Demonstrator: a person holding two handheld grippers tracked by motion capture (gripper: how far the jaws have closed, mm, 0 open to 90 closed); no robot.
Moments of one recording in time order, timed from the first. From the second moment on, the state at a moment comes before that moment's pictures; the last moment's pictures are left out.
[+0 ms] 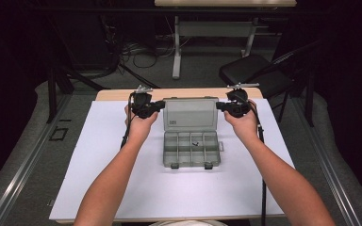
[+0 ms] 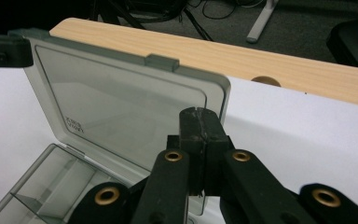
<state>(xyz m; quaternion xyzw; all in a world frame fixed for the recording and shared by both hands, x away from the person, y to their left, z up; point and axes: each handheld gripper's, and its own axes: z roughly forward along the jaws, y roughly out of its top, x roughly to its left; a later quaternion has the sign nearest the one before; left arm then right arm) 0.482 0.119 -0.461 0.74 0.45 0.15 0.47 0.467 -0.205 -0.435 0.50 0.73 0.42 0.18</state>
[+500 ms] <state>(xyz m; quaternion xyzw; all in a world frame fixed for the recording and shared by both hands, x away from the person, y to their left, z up) 0.464 0.121 -0.460 0.75 0.43 0.16 0.47 0.472 -0.193 -0.403 0.49 0.73 0.43 0.20</state>
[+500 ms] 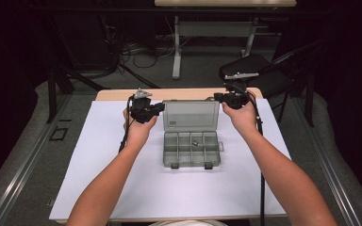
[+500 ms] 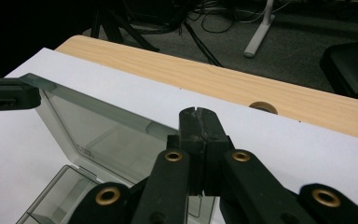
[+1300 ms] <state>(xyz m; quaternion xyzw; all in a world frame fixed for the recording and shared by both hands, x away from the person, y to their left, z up) 0.451 0.125 -0.462 0.75 0.43 0.17 0.48 0.485 -0.183 -0.423 0.50 0.73 0.41 0.19</state>
